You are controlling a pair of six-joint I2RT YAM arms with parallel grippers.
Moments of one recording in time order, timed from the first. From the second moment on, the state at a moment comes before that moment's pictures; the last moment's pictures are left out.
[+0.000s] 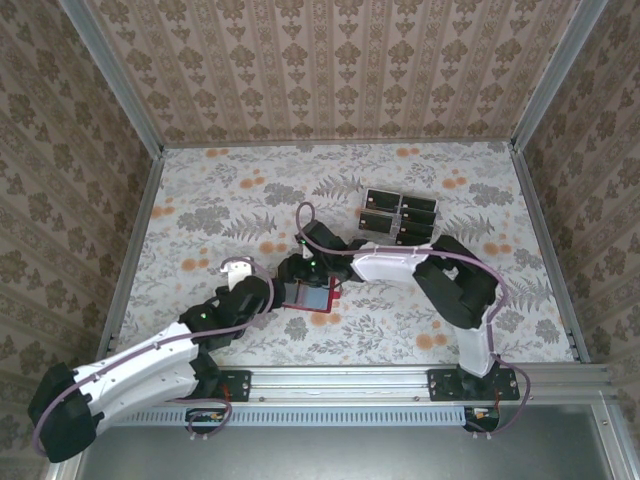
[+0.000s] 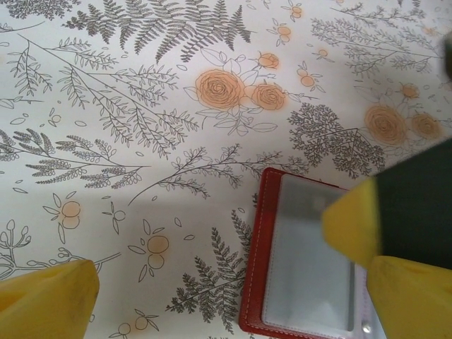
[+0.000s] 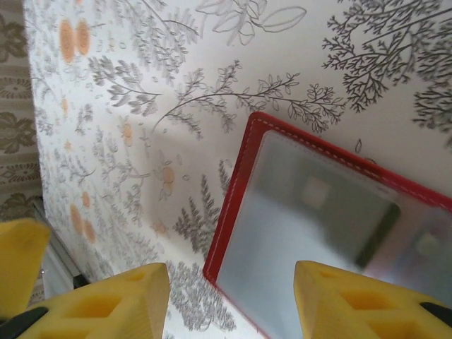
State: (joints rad) left arm -0.91 0.79 0.37 -0.40 -0.53 -0.77; right arm 0.86 1.93 1.19 -0.09 -0.33 0.91
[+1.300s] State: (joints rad) left arm -0.84 0.96 0.42 -0.37 -0.45 -0.74; right arm 0.73 1.64 1.08 -0.39 -0.32 0.62
